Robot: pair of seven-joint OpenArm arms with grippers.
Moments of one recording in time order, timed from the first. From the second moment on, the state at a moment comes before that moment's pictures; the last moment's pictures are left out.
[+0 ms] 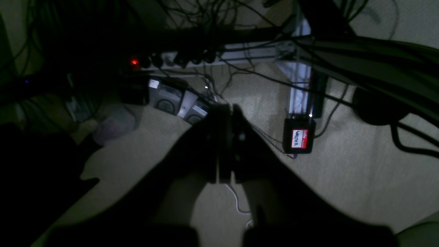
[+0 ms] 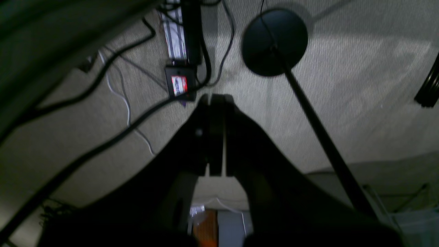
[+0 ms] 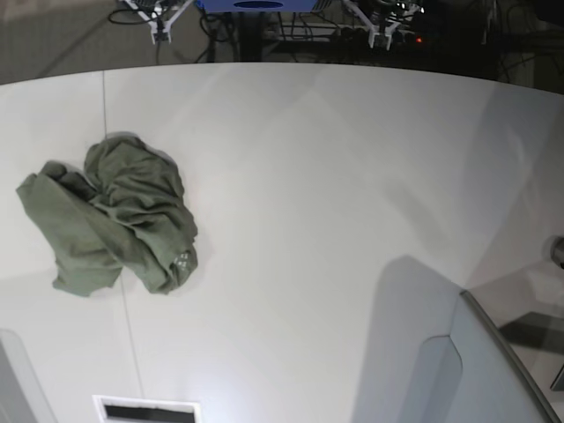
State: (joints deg) left arm 10.8 -6.8 1.6 13.7 0.2 -1.4 -12.4; right arm -7.6 -0.2 1.4 8.8 -2.7 0.3 1.4
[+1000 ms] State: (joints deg) left arm 16.4 -7.4 1.8 19.5 0.4 -1.6 -20.9; right arm -16.3 -1.3 1.3 23.0 -2.8 0.3 -0.1
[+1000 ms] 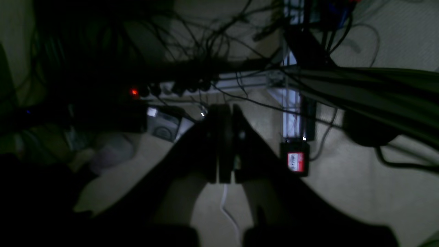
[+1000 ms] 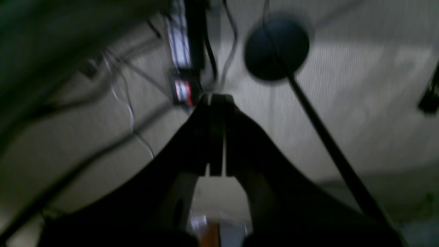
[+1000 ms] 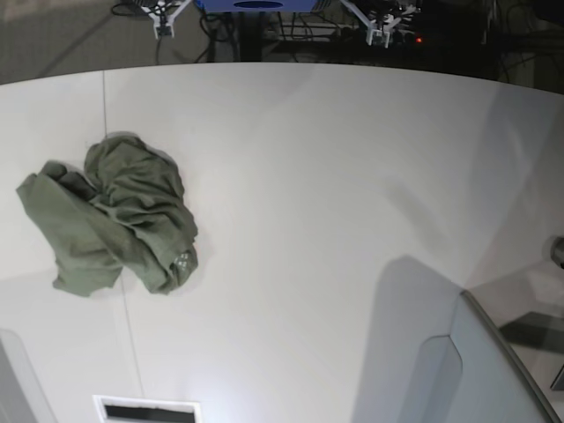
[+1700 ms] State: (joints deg) left arm 46.1 -16.0 1.3 85.0 -7.9 -1.6 -20.1; right arm -46.4 0.1 1.5 100.9 -2.8 0.4 -30.0
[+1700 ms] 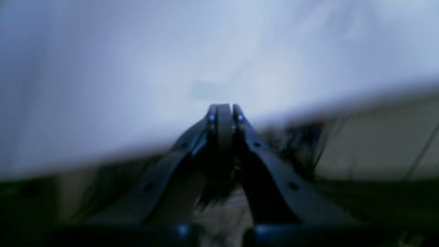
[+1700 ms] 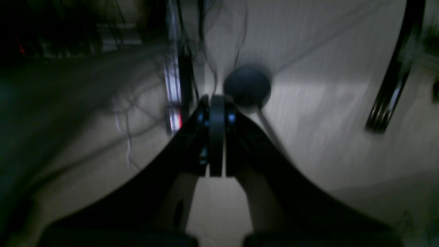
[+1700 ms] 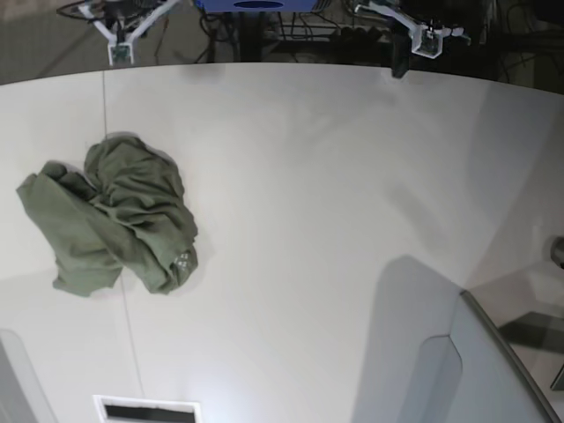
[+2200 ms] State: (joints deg) left arm 17.5 -18.1 9.5 96.6 -16.7 -0.7 22.3; right arm -38.6 5.3 10.2 113.4 -2.2 2.2 -44.1
